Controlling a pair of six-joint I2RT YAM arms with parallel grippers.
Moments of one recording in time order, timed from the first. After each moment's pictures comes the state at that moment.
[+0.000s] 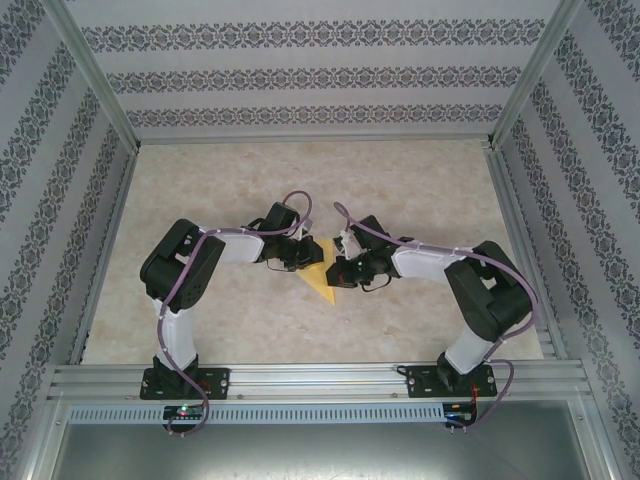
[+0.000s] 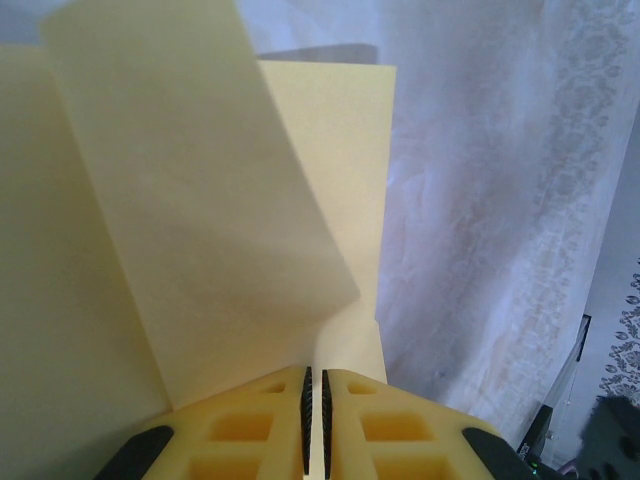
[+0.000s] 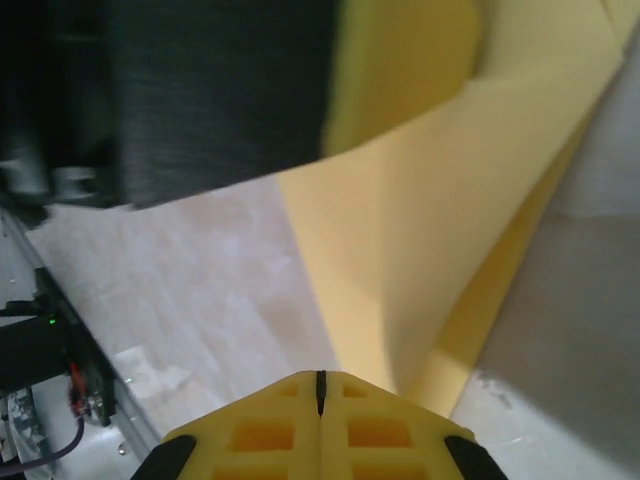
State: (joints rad) left arm -0.50 1.96 1.02 -0.01 0.61 -0.77; right arm 0.57 1.69 0.81 -0.21 -0.64 0.57
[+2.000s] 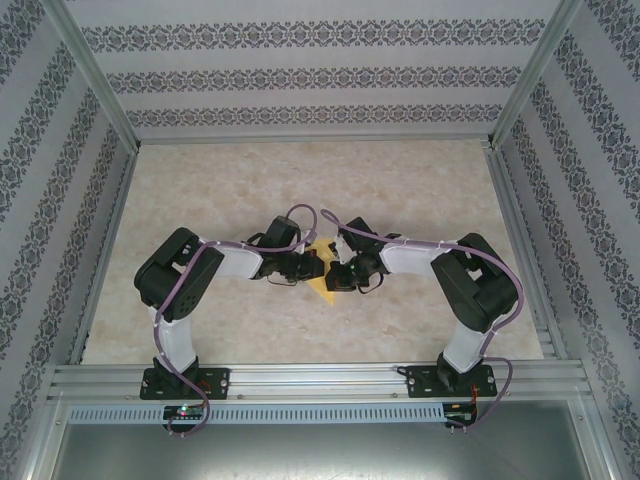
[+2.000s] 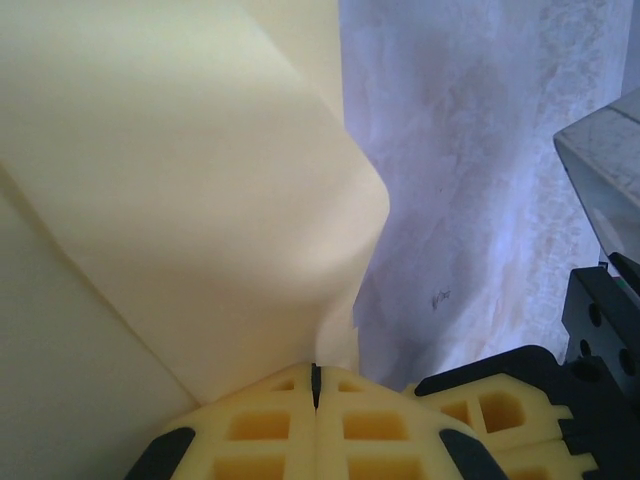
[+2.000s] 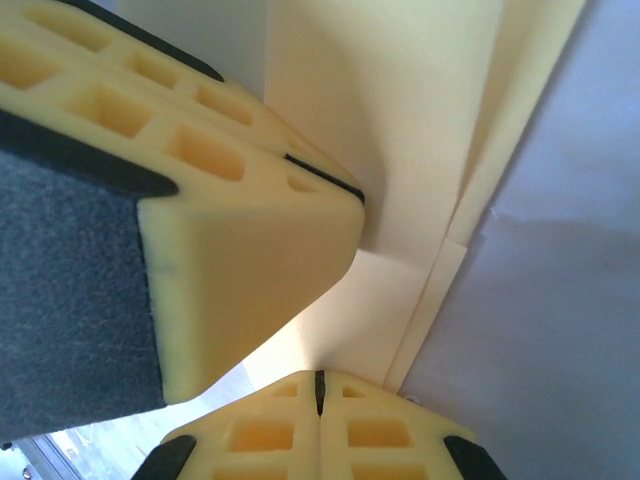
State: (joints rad) left arm -0.57 1.89 0.87 0.14 0.60 -0.73; right arm 0.61 1.76 0.88 -0.34 -0.52 0.49
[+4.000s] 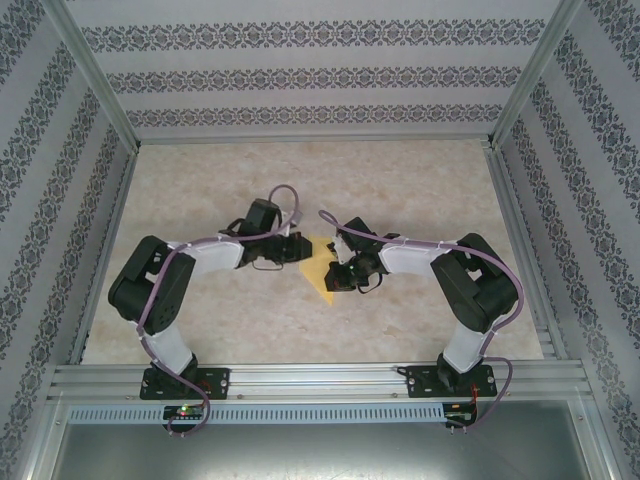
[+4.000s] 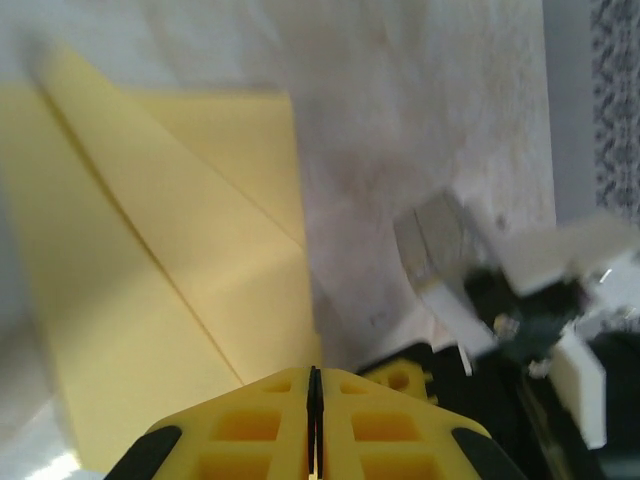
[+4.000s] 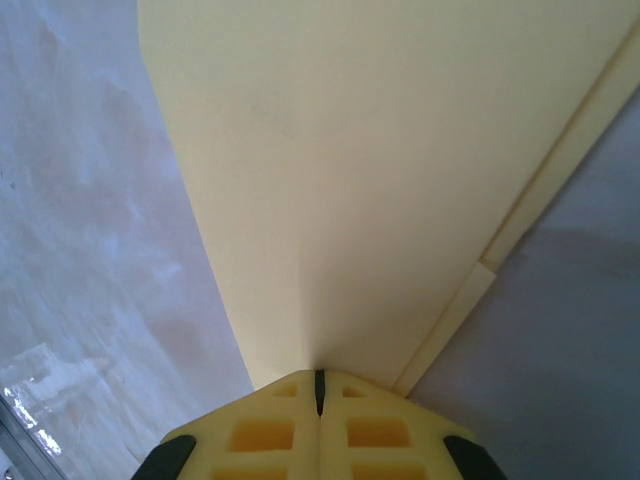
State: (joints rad) left arm -0.48 1.74 0.88 0.04 0.63 -0.63; right arm 0.62 1.76 0.89 -0.35 -0.49 0.47
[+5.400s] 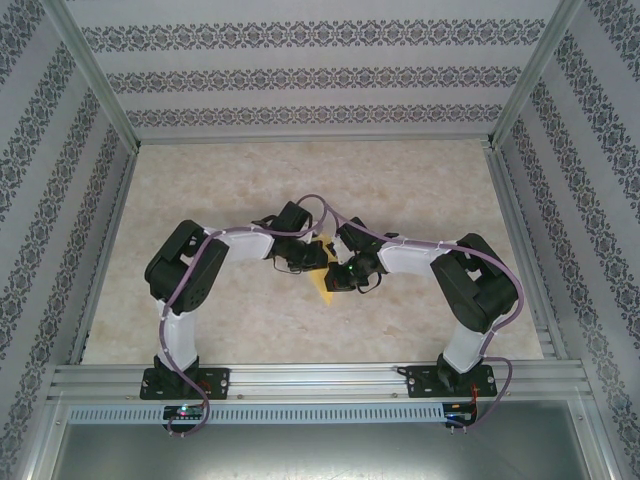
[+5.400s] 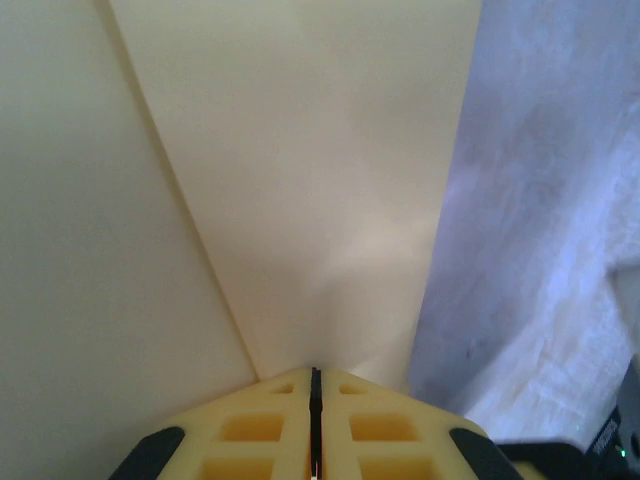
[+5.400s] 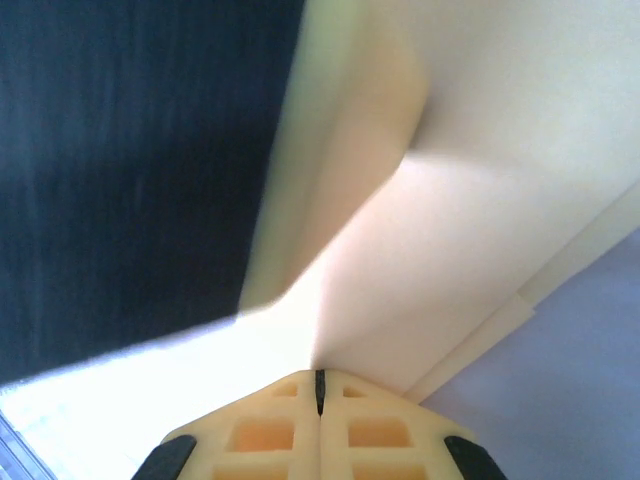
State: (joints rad) left arm -0.56 1.98 1.15 -0.23 0.51 -0.62; right arm 0.63 1.76 0.90 -0.37 -0.48 0.47
